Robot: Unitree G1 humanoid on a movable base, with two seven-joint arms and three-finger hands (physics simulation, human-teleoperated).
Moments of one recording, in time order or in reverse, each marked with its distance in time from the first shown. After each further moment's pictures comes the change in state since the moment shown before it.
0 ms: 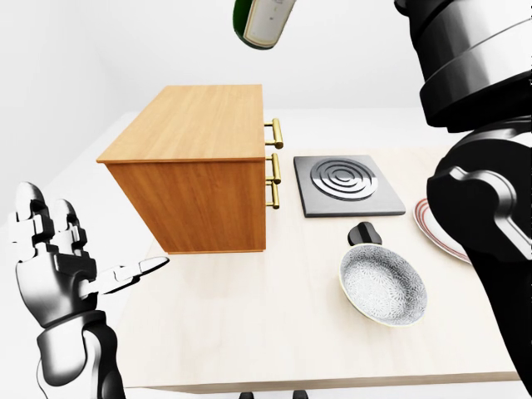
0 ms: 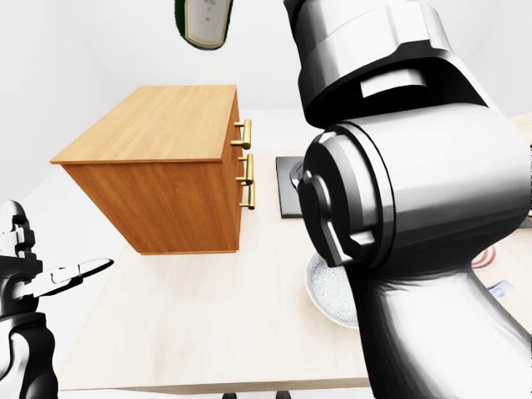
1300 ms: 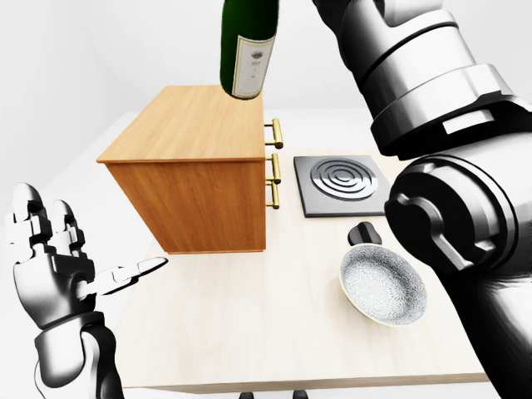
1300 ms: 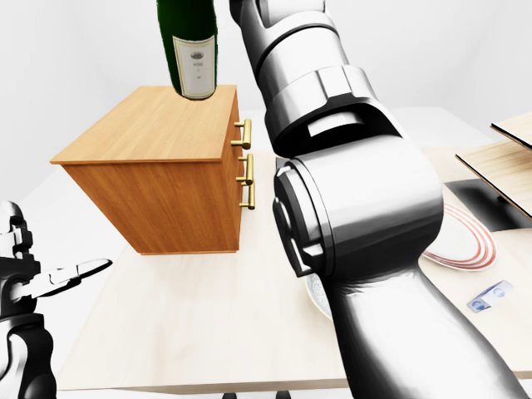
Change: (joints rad) left arm 0.003 -0.001 0.008 -0.002 0.002 0.000 -0.003; right arm 0.082 0.100 0.035 0.001 -0.073 0.000 0.119
